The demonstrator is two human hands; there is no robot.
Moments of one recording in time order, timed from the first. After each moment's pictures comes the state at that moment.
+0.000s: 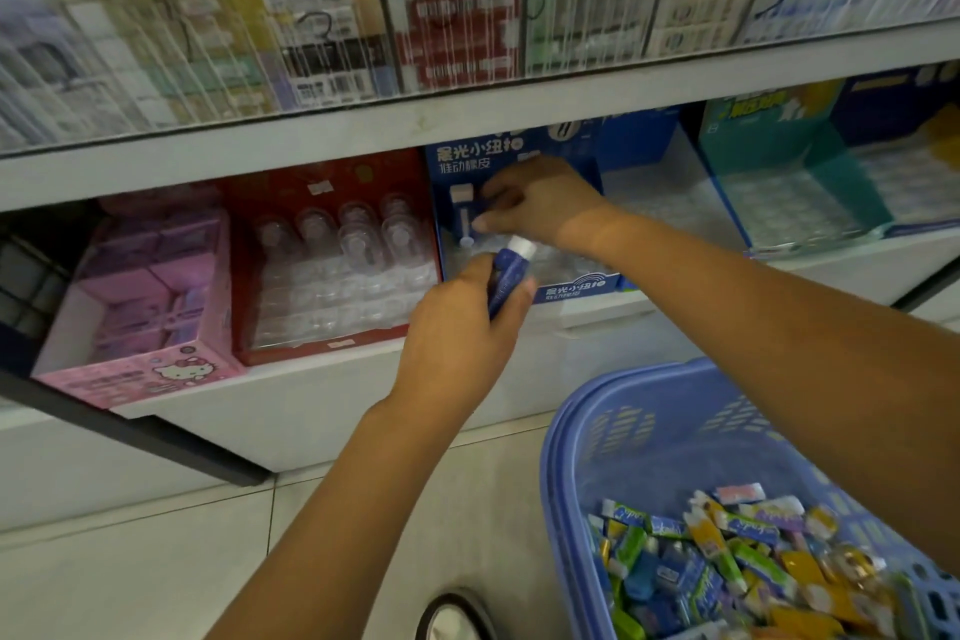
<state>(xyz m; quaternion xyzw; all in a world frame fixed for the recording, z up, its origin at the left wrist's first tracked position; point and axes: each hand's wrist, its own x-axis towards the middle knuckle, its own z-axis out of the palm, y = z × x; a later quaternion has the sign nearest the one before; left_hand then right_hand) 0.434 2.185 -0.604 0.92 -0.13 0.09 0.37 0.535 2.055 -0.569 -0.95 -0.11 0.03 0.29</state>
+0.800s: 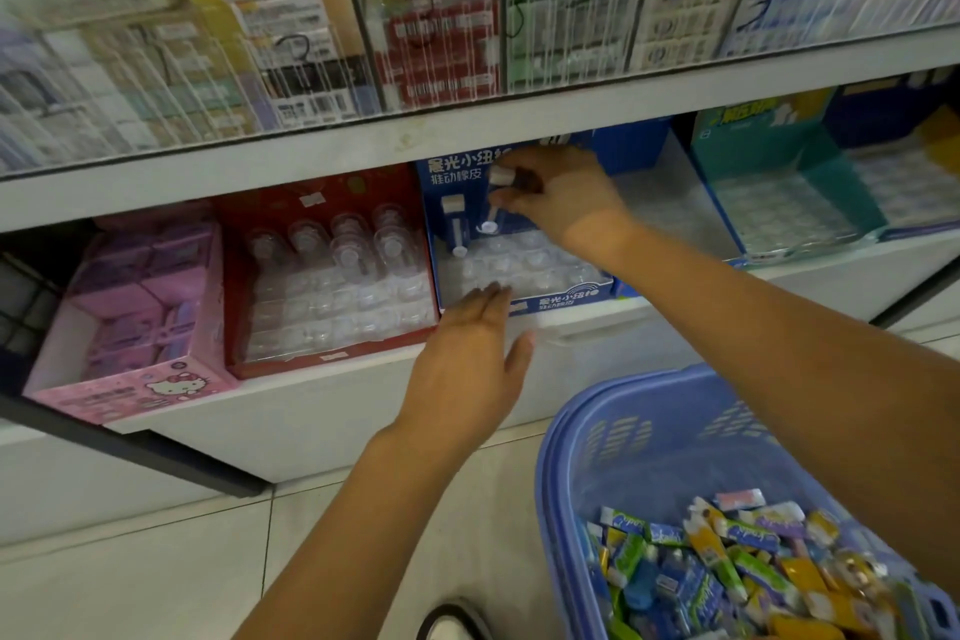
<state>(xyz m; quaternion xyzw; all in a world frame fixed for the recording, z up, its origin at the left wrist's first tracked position) 0.428 2.183 -0.622 0.96 -0.19 0.02 0.23 0.528 2.040 -0.567 -0.92 -0.12 -0.11 0.35</state>
